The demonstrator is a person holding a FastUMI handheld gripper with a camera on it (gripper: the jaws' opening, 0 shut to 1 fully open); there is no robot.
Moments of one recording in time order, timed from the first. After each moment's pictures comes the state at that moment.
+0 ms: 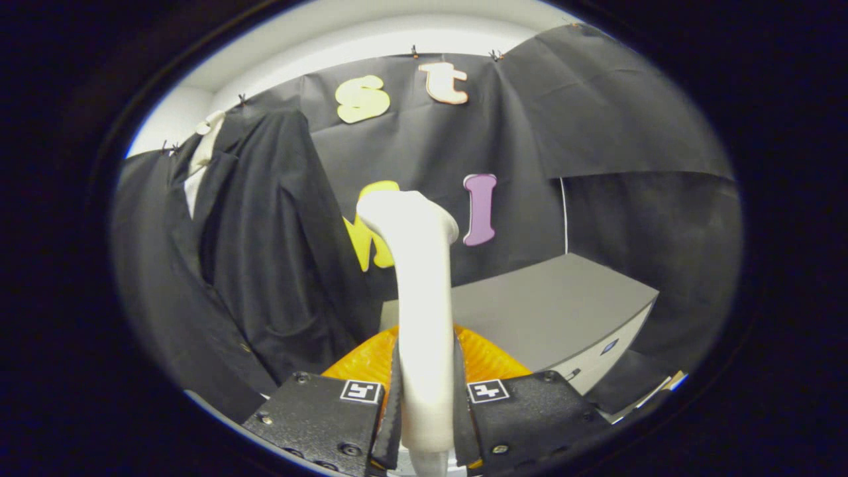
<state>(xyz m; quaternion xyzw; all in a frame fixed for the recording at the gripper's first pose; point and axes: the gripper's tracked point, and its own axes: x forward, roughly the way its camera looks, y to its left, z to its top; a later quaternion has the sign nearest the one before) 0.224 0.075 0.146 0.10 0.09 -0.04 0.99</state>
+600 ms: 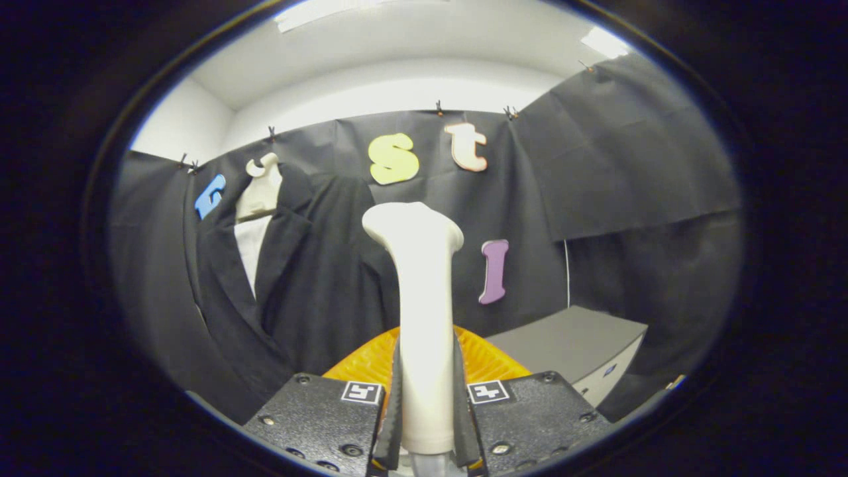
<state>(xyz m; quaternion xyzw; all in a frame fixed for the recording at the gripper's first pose) 0.192 0.163 0.251 0.07 -0.06 -0.05 0.99</state>
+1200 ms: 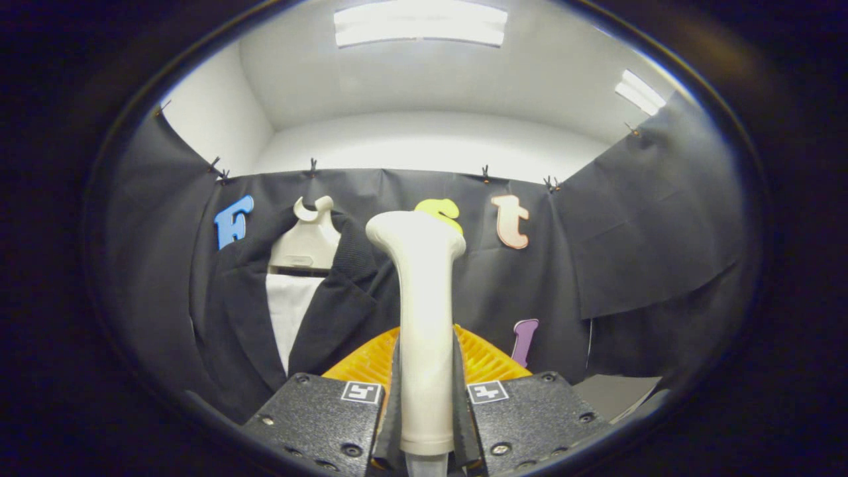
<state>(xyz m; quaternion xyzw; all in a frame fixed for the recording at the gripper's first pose) 0.241 0.252 0.330 0.00 -0.19 -0.03 0.98</state>
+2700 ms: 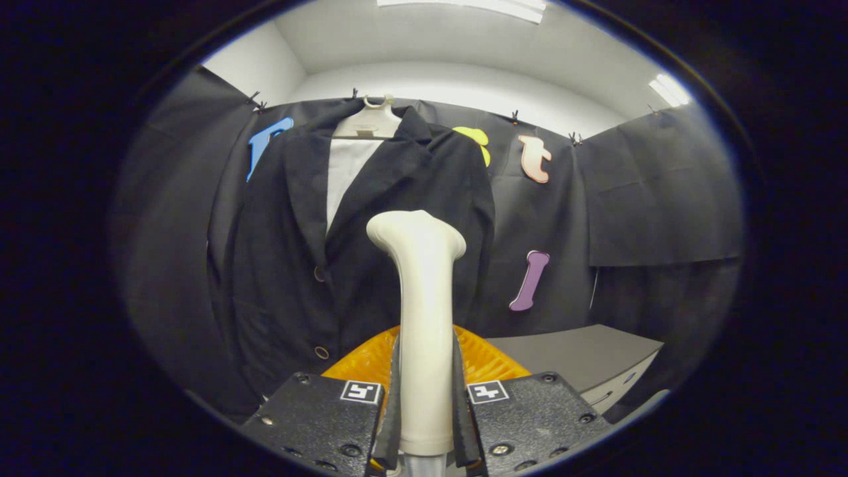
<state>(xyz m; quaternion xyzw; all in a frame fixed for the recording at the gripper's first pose) 0.213 0.279 0.115 -0.06 -0.03 -0.02 1.00</state>
